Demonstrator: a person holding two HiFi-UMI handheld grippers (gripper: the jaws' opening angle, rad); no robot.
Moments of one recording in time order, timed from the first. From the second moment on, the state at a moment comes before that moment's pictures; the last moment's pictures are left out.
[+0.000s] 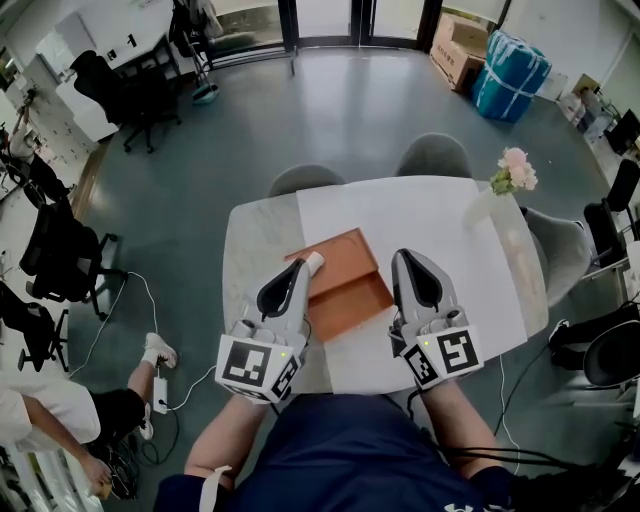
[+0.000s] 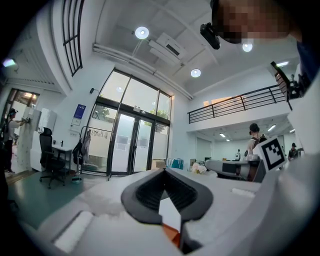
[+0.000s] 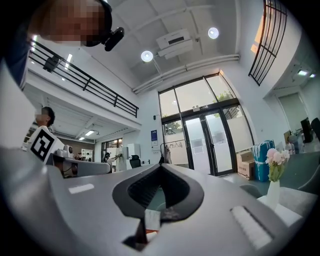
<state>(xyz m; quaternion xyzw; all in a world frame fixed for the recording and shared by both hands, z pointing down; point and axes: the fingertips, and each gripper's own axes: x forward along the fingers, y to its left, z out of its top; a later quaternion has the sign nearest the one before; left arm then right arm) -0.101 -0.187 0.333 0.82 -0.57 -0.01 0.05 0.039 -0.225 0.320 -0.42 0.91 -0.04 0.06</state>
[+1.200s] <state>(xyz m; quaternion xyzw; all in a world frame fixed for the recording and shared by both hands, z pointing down) -0.095 -0.183 0.336 0.82 -0.58 0.00 0.05 0.043 -0.218 0.328 -0.41 0.91 -0.06 0.06</state>
